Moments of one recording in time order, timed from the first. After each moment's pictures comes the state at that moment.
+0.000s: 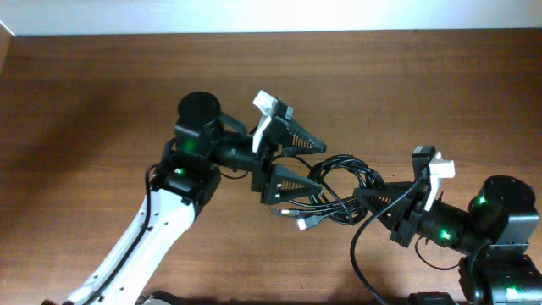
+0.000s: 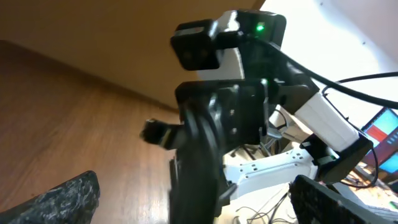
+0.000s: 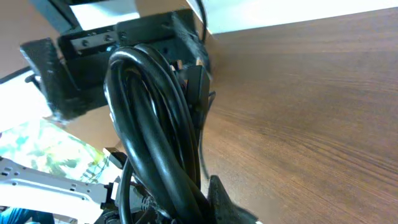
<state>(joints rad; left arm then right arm) -0.40 1.34 1.01 0.22 1.38 -0.38 0.01 0.67 0.83 -0.60 -0.99 0.29</state>
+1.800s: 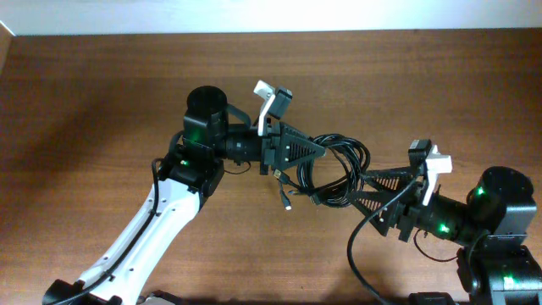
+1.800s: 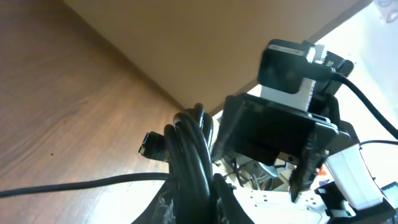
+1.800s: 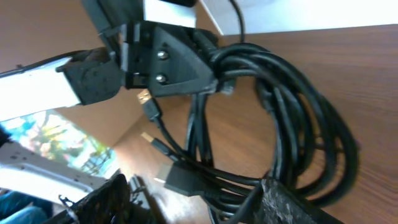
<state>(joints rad) -0.38 1.40 1.01 0.21 1.24 -0.58 0.01 0.72 0.84 -0.55 -1.02 0.23</state>
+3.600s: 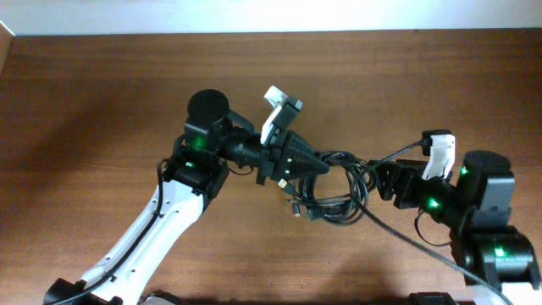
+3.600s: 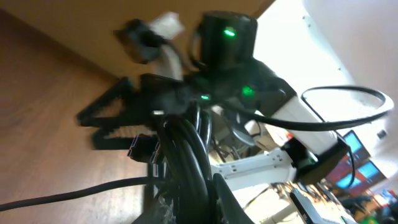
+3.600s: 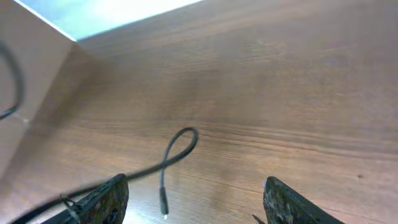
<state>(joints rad) -0.41 1.40 1.01 0.36 1.41 -0.63 0.01 0.82 0.84 -0.65 -0.50 0.26</state>
